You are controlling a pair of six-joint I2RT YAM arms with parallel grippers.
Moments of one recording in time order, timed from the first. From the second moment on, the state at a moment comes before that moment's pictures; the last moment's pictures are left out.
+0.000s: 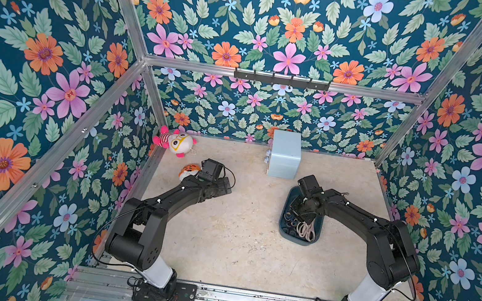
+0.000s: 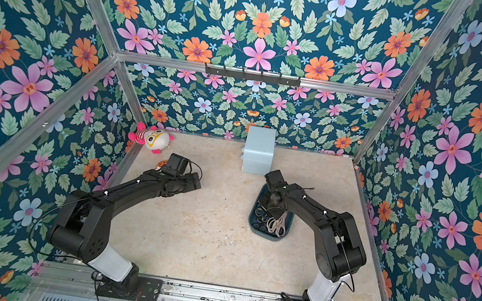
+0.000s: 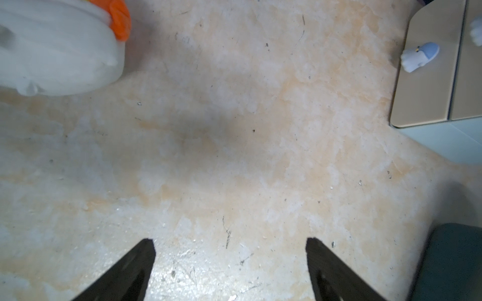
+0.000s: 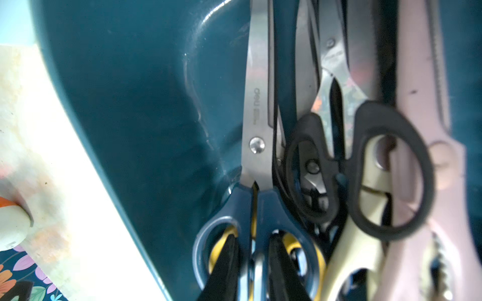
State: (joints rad) left arm -0.33 1.57 0.98 -0.37 -0.07 -0.65; right arm 0.51 1.73 1.15 -0.62 -0.09 1.07
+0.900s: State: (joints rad) left arm -0.21 1.50 0.92 -0.37 -0.01 -0.71; right arm 0.72 1.71 1.35 -0.65 -0.06 0.97
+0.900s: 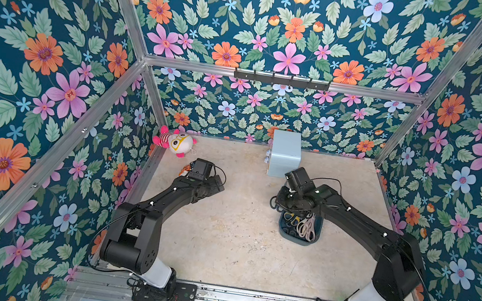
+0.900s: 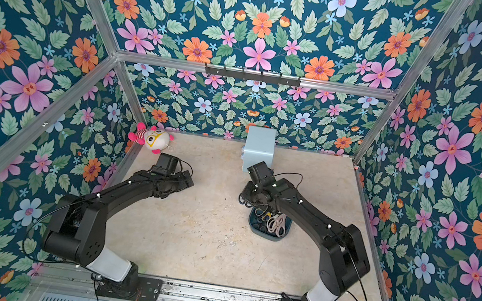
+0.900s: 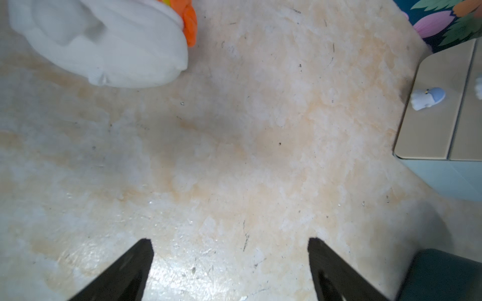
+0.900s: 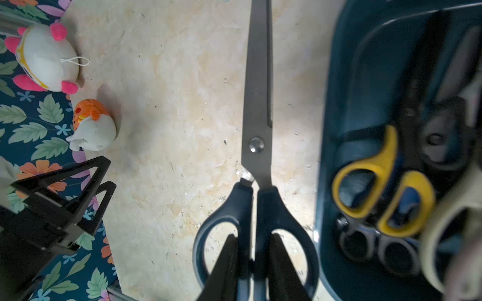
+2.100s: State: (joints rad) left arm -0.07 1.28 0.77 -0.46 0.09 -0.67; right arm 0.84 2.57 2.29 -0.85 -0.03 0.92
